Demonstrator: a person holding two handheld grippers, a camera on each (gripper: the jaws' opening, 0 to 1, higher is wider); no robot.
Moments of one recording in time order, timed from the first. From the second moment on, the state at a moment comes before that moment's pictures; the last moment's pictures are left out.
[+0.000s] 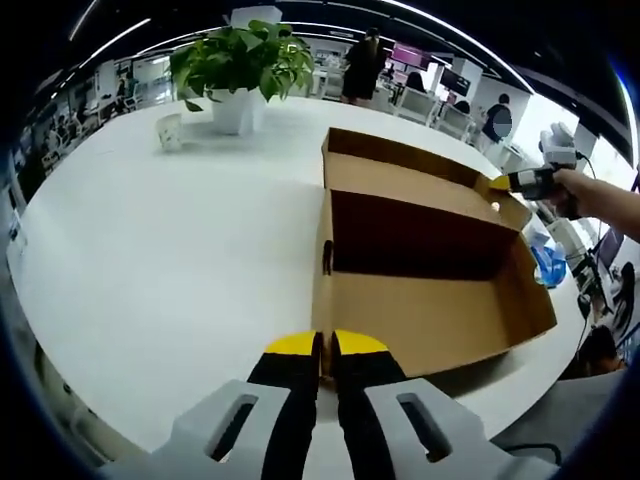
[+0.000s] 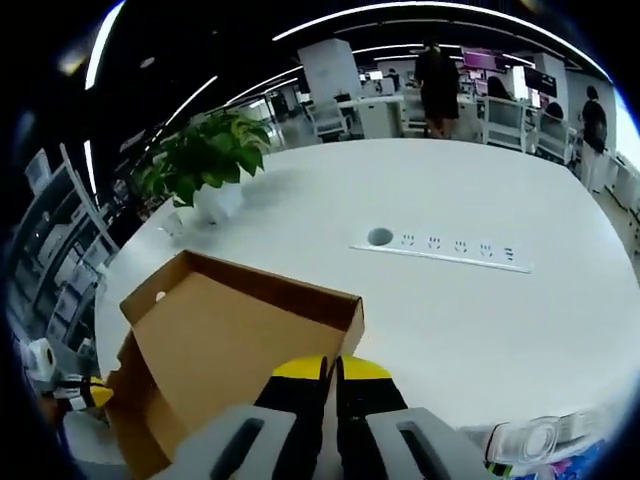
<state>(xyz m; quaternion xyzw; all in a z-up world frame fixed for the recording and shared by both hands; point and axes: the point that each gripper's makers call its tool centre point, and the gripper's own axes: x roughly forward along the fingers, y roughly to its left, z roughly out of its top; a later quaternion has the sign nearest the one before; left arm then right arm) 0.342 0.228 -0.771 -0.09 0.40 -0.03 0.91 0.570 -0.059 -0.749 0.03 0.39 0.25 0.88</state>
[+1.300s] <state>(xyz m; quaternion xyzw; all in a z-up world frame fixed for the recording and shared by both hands) 0.346 0.228 -0.775 -0.09 0.39 -0.04 0.91 0.528 -0.059 -0.676 0.04 0.27 0.29 0.92</state>
